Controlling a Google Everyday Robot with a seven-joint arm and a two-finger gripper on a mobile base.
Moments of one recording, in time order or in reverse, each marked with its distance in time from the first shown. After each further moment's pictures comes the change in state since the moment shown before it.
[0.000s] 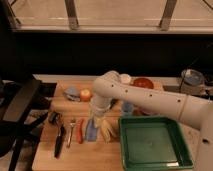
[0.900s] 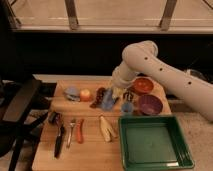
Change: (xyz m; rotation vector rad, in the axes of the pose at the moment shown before) arm 0.080 -0.029 -0.148 0.246 0.079 0.108
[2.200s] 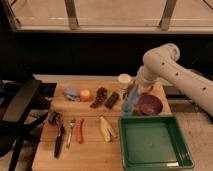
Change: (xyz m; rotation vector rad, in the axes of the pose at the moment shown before) arm 0.157 0.018 -0.009 0.063 0.263 0.204
